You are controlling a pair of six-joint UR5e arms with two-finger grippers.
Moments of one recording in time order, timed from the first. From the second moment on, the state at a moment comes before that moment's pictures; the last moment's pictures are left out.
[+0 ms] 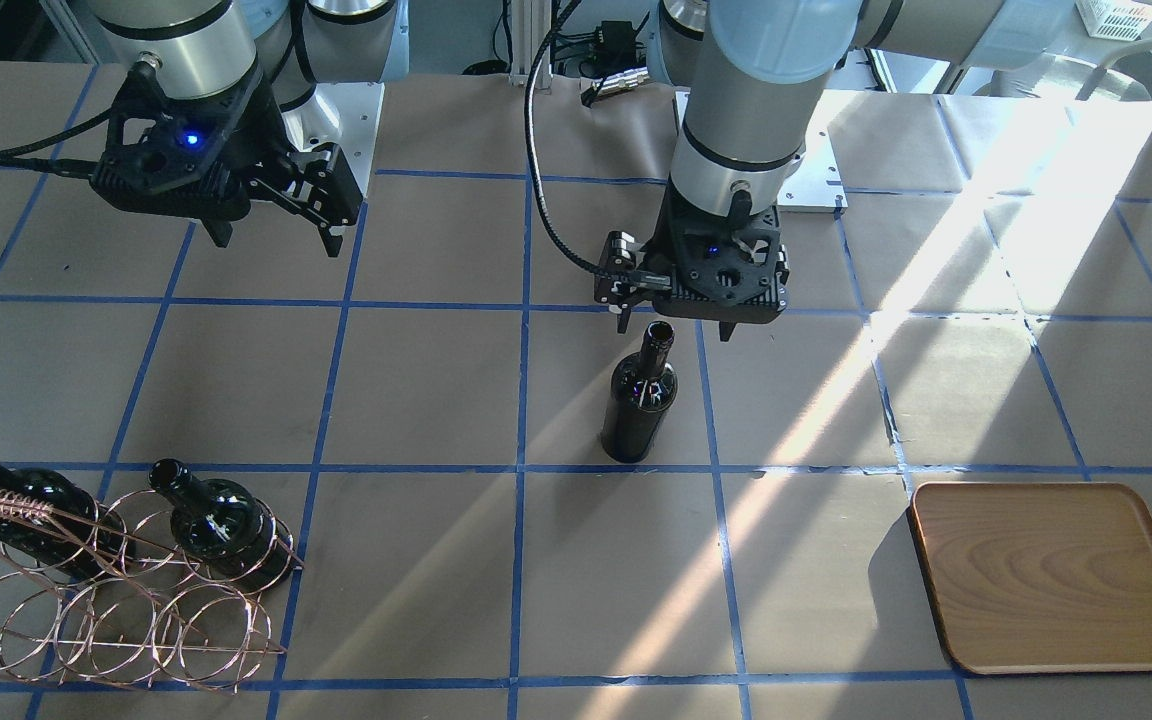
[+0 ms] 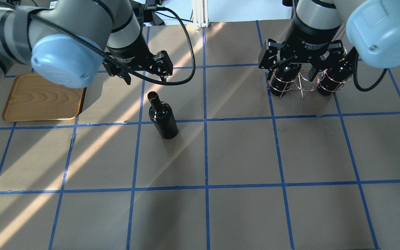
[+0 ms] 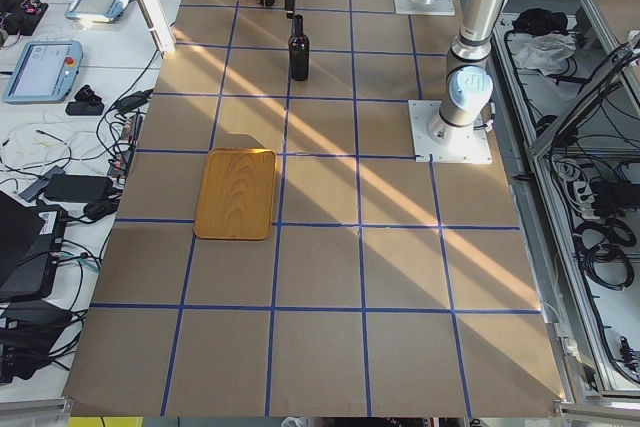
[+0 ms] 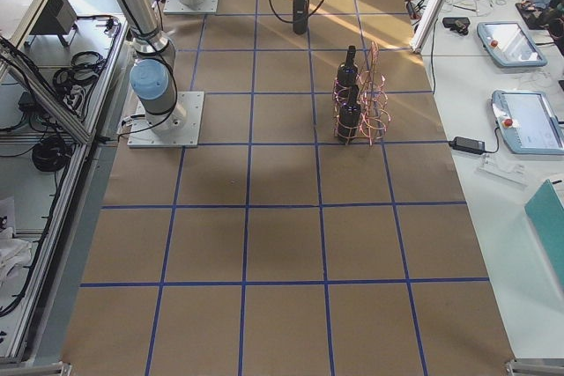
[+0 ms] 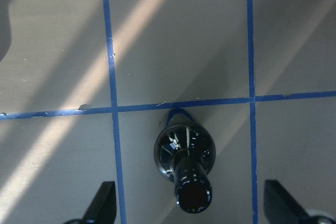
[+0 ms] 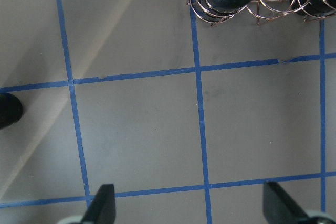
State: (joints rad) left arm -1.78 -1.72 -1.56 -1.37 1.56 -0.14; right arm 1.65 -1.56 1.54 -1.56 -1.57 0.17
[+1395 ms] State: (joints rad) left arm -1.79 -1.75 -1.66 -1.33 1.58 -0.09; right arm 1.66 -1.56 1.54 -1.59 -1.59 0.14
